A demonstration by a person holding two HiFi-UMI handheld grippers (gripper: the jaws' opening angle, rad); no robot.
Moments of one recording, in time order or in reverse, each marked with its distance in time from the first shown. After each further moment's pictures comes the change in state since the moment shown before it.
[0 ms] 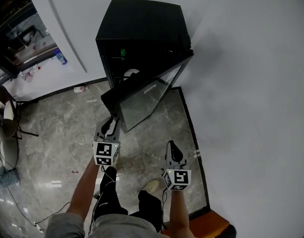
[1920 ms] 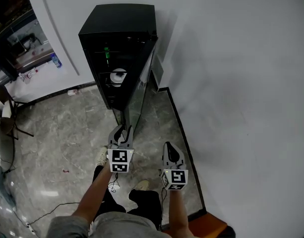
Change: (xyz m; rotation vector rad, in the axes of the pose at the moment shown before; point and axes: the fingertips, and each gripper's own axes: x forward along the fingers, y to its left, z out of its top) left arm -0.037 -0.208 -0.012 -0.012 -0.030 0.018; right arm -0.117 -0.082 -0.043 -0.001 -0.073 0.009
